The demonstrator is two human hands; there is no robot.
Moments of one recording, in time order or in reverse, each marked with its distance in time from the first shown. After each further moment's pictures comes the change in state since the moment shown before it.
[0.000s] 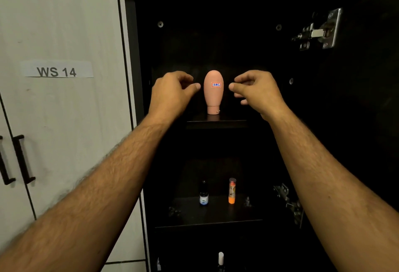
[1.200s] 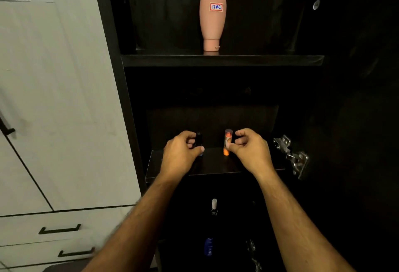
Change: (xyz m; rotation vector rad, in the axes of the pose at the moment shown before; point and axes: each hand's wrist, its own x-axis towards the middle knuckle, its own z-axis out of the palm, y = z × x) left_hand -0.183 -0.112 0.128 -0.060 -0.410 -0.461; right_hand -0.162 0.187 0.053 -0.244 -0.169 0.387
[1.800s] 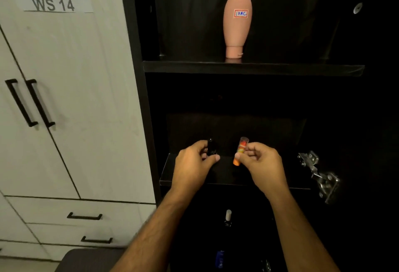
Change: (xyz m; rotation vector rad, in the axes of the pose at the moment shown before) left_hand -0.025 0.008 -0.011 -0.012 0.074 0.073; right_hand -0.014 -0.013 0.007 0.250 -0.117 -0.070
